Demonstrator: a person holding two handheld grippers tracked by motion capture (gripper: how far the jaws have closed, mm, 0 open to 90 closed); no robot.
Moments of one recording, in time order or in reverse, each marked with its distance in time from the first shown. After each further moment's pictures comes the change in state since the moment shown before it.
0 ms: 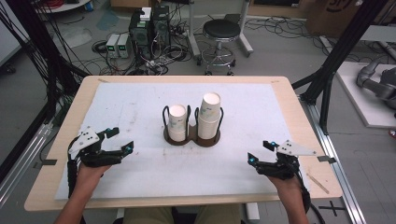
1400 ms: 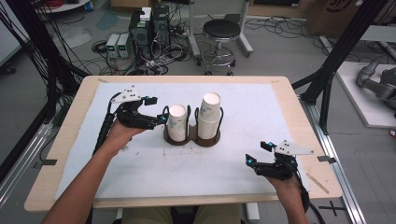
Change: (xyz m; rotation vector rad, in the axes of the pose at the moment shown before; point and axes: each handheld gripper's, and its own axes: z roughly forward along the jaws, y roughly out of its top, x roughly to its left) left arm -0.014 0.102 0.111 0.113 -0.236 0.078; right arm 0.004 0.002 0.002 0.016 0.031 -0.002
